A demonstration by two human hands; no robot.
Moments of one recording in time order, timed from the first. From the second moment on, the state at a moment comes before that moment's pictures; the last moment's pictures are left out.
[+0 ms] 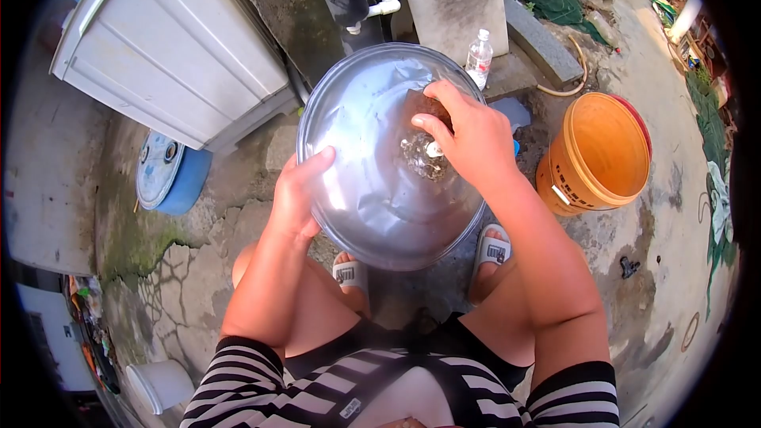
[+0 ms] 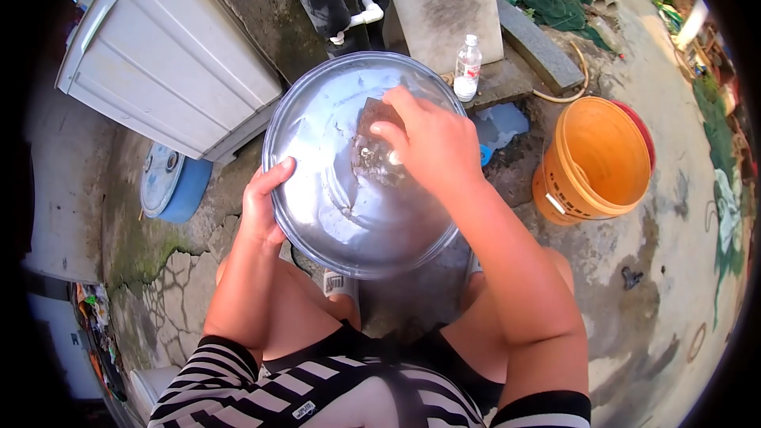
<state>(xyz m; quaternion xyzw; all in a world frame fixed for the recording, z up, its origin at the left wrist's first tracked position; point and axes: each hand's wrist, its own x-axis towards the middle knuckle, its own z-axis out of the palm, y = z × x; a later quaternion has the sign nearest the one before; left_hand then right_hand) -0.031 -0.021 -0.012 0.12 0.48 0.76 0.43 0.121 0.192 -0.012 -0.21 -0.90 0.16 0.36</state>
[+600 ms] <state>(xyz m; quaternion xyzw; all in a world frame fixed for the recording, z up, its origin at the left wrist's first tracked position) -0.032 -0.022 -0.014 0.12 0.47 0.76 0.44 0.120 0.191 -0.011 -0.22 -0.89 0.17 0.36</state>
